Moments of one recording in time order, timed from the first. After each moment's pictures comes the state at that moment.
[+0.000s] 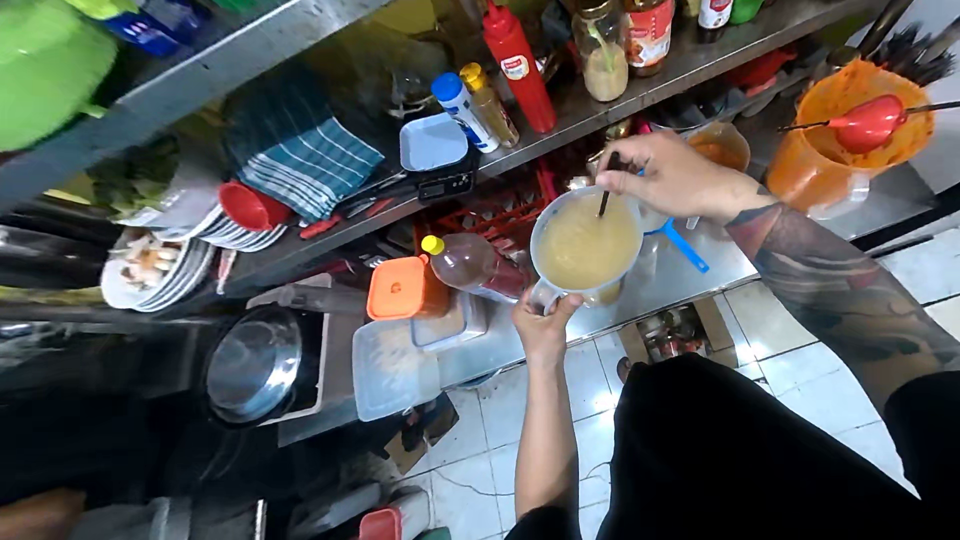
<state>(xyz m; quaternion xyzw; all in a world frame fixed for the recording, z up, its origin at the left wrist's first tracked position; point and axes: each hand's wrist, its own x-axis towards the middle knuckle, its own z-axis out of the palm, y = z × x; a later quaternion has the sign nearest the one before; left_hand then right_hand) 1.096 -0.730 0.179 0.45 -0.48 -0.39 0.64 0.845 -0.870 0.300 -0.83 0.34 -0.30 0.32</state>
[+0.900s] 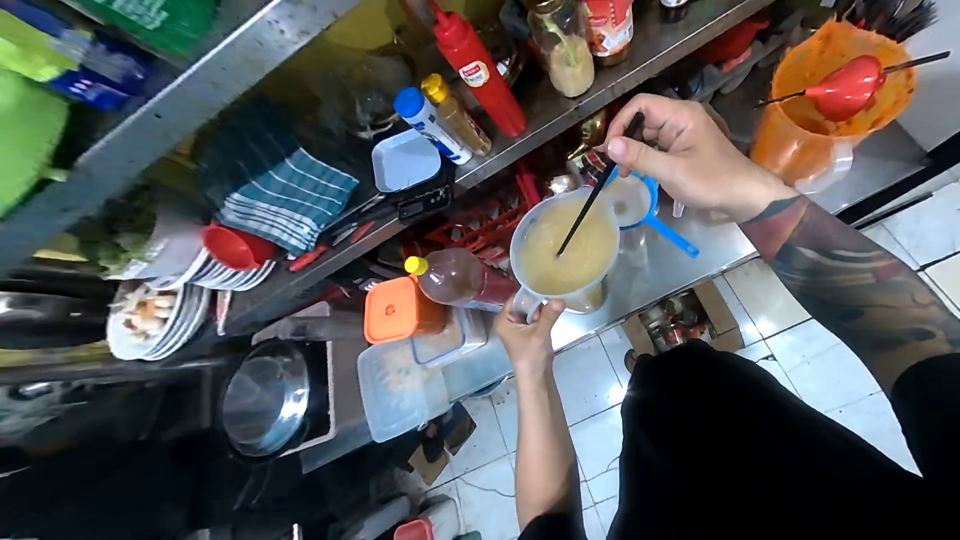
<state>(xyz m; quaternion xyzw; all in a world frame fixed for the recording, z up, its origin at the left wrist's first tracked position) 1.101 -0.734 0.184 0.48 -0.50 -0.38 0.61 0.808 -0.851 0.294 -0.72 0.26 -0.50 0.41</state>
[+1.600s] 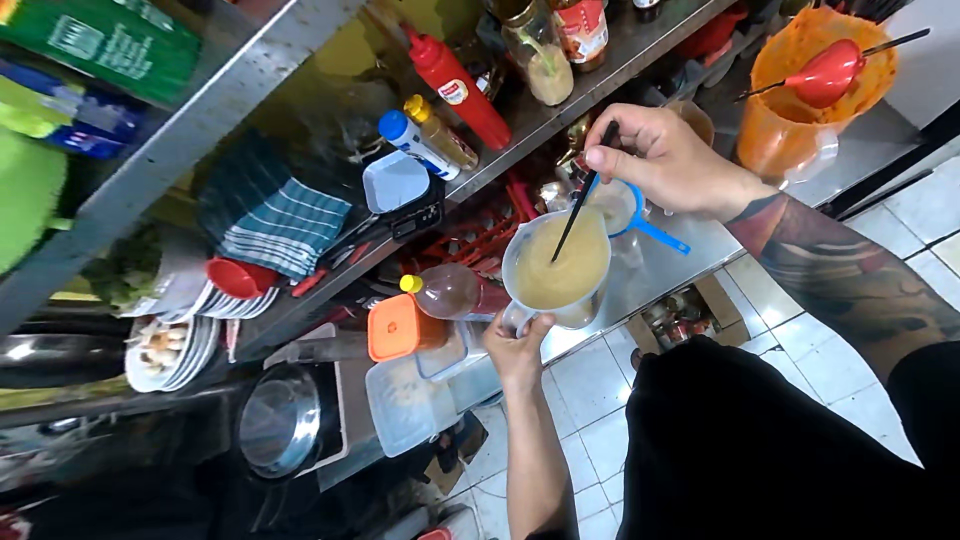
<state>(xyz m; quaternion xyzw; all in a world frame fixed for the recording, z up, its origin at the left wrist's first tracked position) 1.110 -0.730 0.194 0.49 -0.54 -0.37 0.58 0.801 -0.852 0.290 -0.72 0.28 -0.49 0.40</state>
